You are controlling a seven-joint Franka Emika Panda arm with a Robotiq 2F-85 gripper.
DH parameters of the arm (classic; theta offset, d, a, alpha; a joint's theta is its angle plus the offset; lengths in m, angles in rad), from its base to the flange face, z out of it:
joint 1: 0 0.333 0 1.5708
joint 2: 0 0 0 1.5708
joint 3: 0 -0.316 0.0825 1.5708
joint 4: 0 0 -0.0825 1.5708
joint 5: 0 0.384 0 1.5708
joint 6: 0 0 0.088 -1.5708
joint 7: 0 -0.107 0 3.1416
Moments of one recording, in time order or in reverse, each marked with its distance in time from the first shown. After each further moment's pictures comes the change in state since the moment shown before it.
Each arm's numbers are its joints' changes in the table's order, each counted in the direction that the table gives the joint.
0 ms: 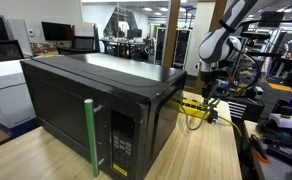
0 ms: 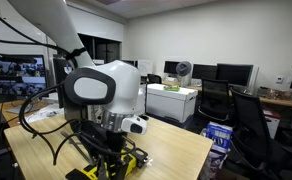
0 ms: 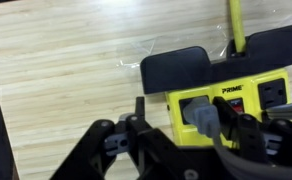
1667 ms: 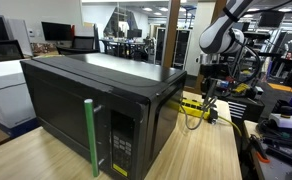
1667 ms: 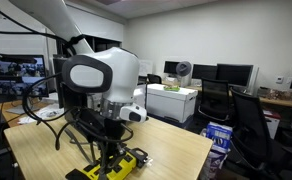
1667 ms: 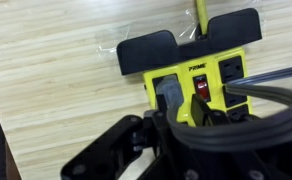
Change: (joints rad) arm -0.010 0.089 -0.027 0.017 0.101 -0.045 0.034
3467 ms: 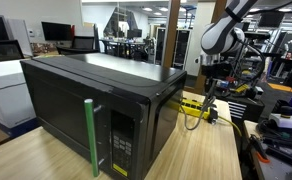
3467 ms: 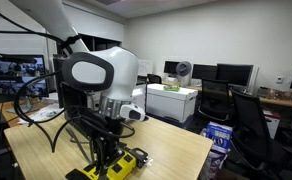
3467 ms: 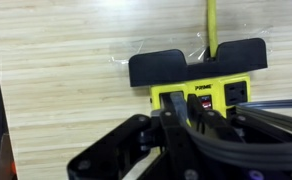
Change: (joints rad) arm 0.014 0.011 0.013 0.003 -0.121 -0.042 0.014
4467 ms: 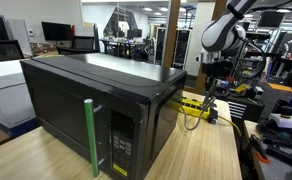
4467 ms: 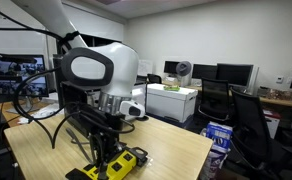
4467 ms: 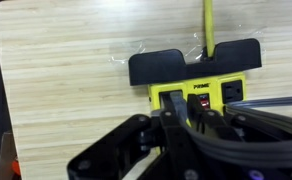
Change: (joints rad) arm 0.002 0.025 0.002 0.000 -0.001 -0.023 0.000
